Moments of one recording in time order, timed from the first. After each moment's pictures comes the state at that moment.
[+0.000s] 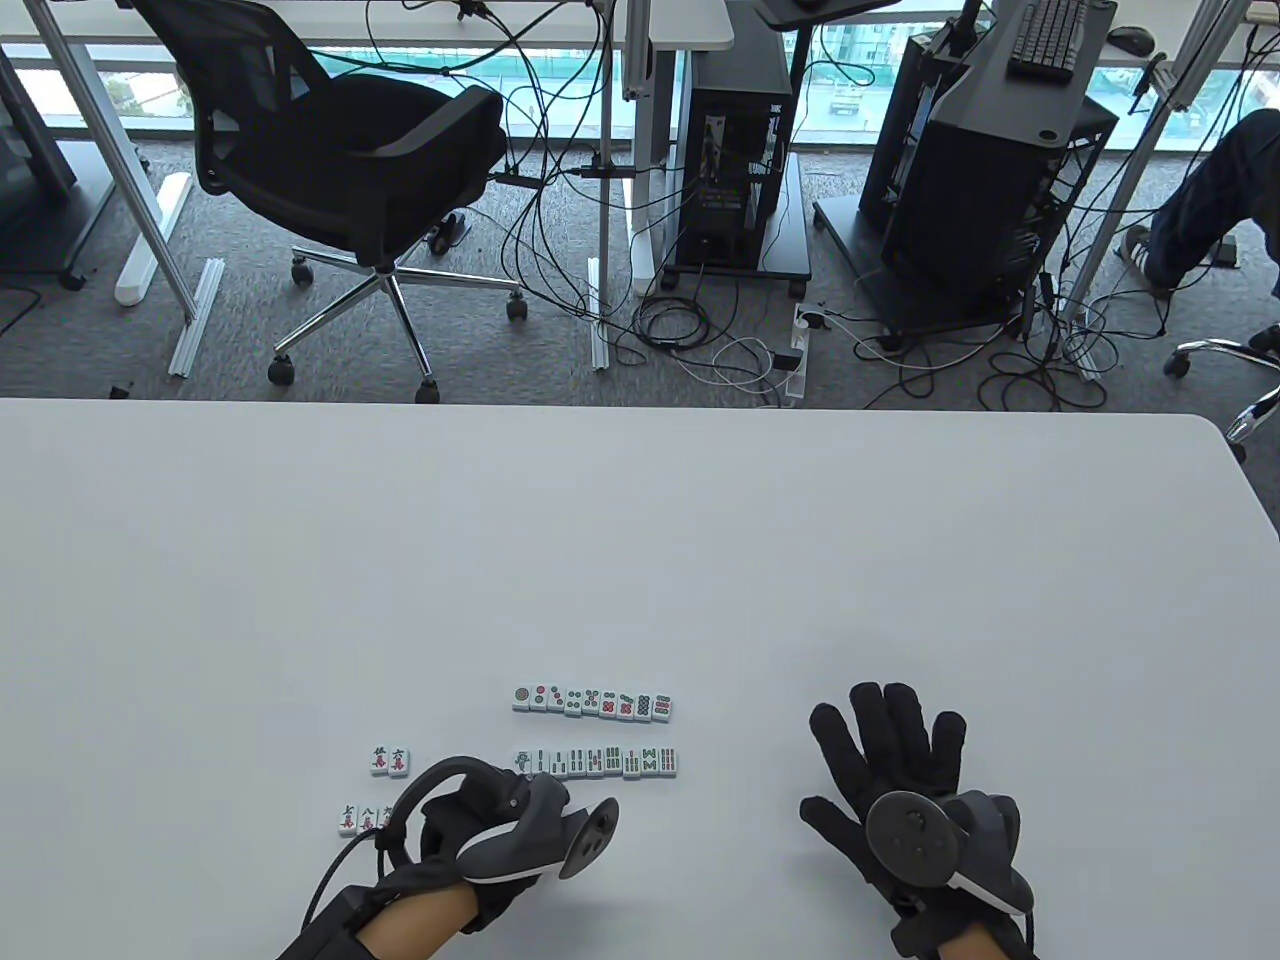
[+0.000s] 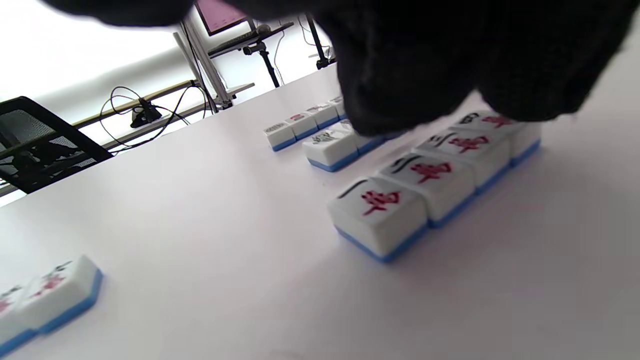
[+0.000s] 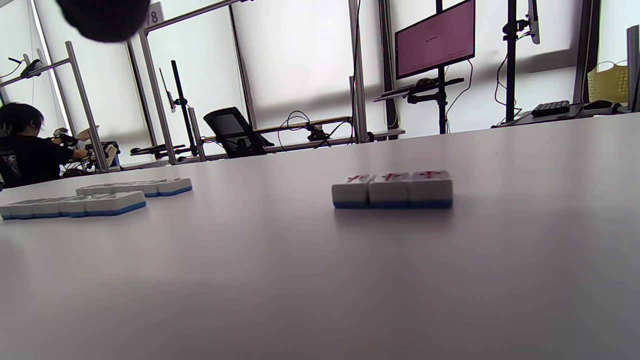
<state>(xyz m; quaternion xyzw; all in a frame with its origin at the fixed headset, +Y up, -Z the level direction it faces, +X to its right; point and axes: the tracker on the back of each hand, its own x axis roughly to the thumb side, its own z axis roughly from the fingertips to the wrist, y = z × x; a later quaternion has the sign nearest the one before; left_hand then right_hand) -0.106 -0.732 -0.239 -0.04 -0.19 -0.18 0.96 0.229 -0.745 -0.243 0.18 -0.03 0.98 0.10</state>
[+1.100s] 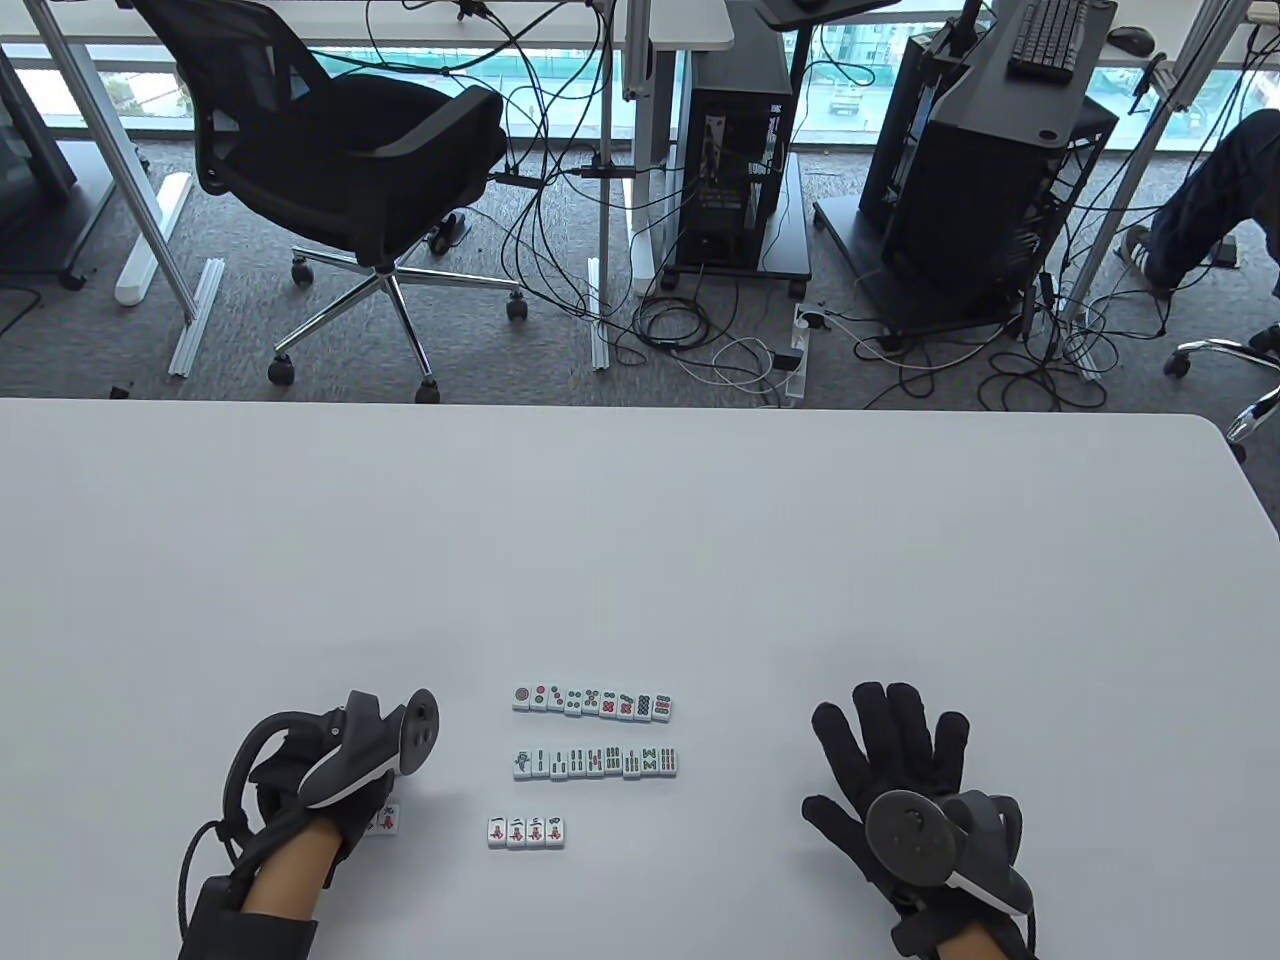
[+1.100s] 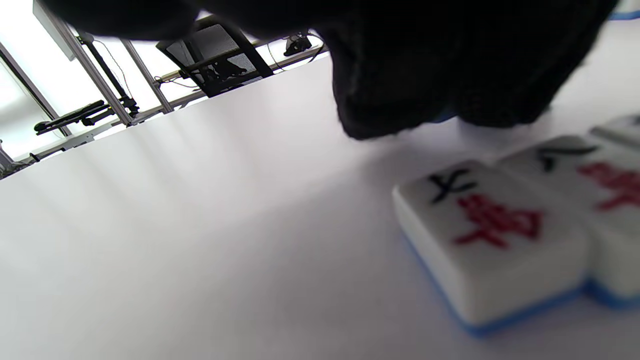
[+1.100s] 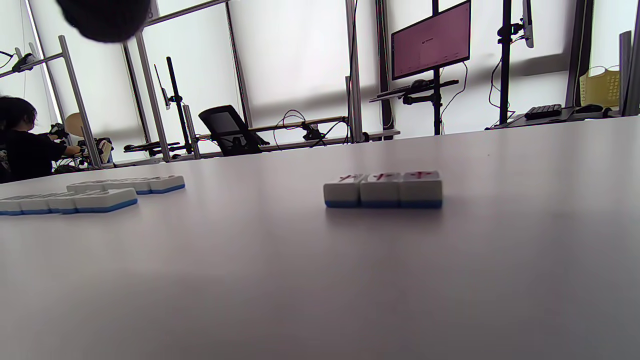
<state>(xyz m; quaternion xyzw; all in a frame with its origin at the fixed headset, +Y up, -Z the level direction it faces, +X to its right) -0.240 -0.746 -0.282 -0.09 0.02 -0.15 0.98 0.229 -0.744 -0.243 0.17 -0.03 0.98 0.09</state>
